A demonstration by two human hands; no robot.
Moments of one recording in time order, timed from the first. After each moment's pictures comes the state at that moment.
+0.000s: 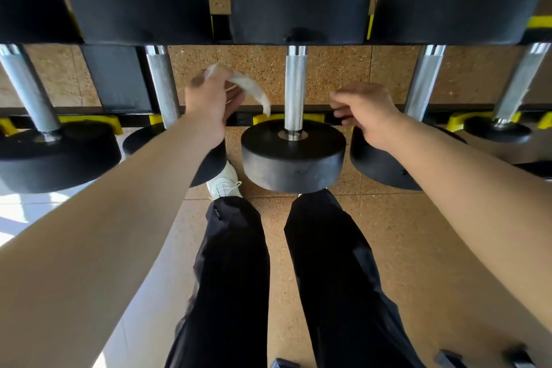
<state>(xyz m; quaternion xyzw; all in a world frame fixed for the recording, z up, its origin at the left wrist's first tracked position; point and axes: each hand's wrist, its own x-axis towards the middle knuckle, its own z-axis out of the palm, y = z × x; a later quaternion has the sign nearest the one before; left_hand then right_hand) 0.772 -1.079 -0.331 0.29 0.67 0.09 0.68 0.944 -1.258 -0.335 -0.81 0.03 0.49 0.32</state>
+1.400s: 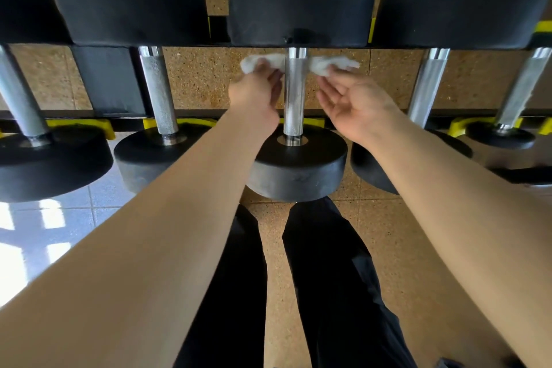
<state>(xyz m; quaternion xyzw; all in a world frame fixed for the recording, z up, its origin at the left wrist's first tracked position) 0.833 -1.115 -0.323 0.16 0.68 0.10 0.71 0.933 -1.226 -0.322 -0.55 0.29 0.50 0.61</state>
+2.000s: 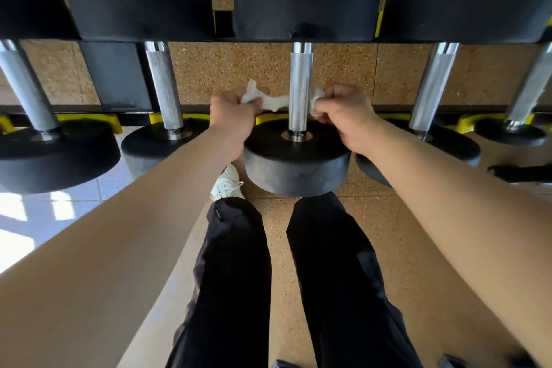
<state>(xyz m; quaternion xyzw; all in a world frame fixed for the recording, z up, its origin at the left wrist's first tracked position) 0.773 -1.112 -0.344 0.48 0.64 -0.05 0.60 0.913 -1.235 -0.344 -0.79 0.02 0.50 0.35</state>
